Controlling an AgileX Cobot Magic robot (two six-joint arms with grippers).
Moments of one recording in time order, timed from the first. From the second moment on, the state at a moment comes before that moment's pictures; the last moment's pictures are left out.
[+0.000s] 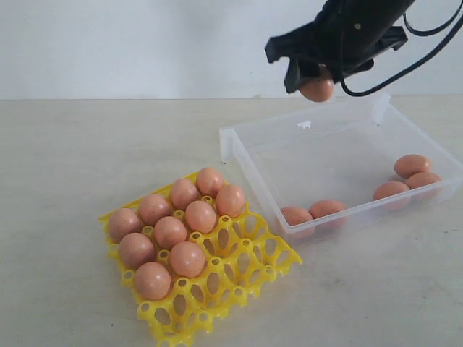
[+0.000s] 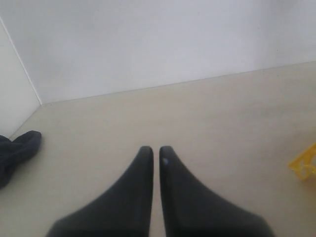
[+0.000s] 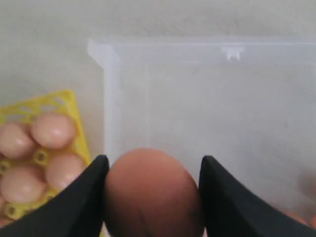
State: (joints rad) left arm 0.11 0.00 0.00 0.08 0.24 0.10; right arm 0.26 1.73 -1.55 0.10 0.90 0.02
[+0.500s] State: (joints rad) left arm 0.11 0.00 0.00 0.08 0.24 0.10; right arm 0.49 1.65 -1.52 0.16 0.55 0.03
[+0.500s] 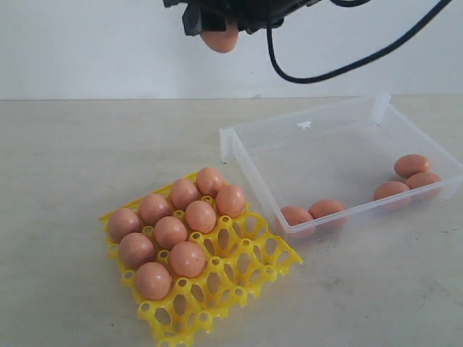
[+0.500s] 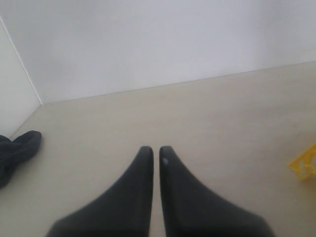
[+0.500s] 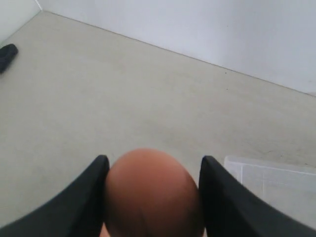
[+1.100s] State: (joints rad) left arm 0.11 0.00 0.00 0.08 0.24 0.10; right arm 0.51 1.14 -0.78 0.21 -0.35 0.17
